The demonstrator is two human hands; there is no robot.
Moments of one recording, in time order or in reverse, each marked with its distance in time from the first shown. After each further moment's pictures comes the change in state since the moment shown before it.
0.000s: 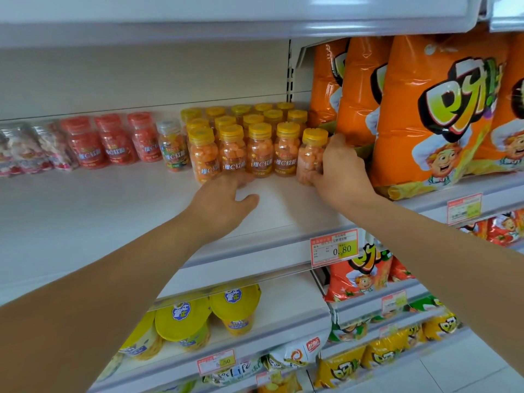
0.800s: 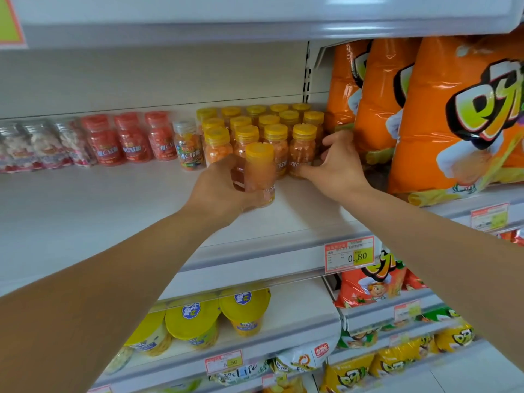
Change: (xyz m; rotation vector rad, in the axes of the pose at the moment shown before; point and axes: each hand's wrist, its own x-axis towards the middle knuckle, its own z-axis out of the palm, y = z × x) left_hand 0.002 -0.004 -0.011 -0.467 0.172 -0.134; right_hand 0.023 -0.009 0.023 0.422 -0.005 0.074
